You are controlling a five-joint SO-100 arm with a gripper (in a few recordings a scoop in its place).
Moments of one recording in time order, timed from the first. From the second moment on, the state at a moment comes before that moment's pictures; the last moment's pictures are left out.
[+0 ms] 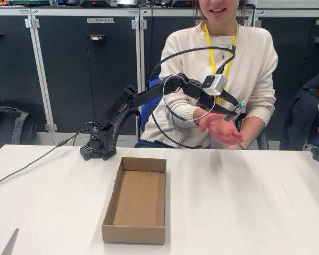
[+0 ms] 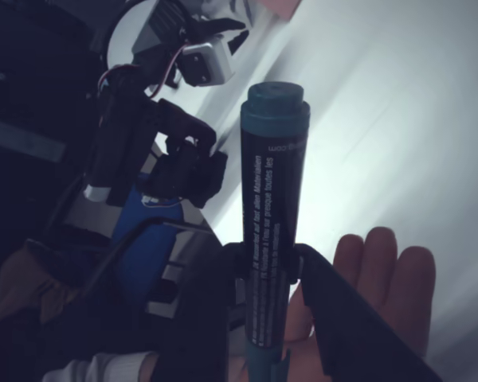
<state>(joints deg) -76.6 51.7 17.1 58.1 -40.9</state>
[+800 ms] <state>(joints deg) -81.8 43.5 4.5 66.6 -37.8</state>
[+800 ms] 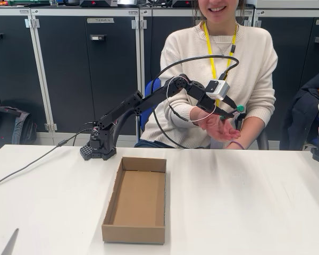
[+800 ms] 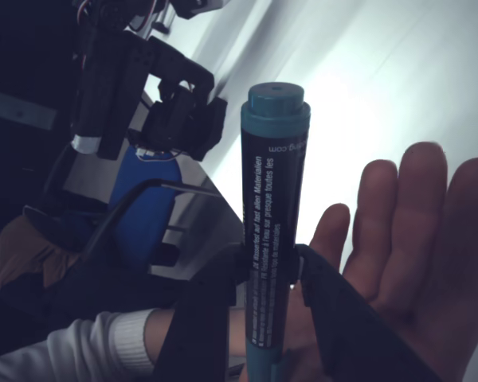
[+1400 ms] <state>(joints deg) -80.5 44.7 13.7 62.2 -37.8</state>
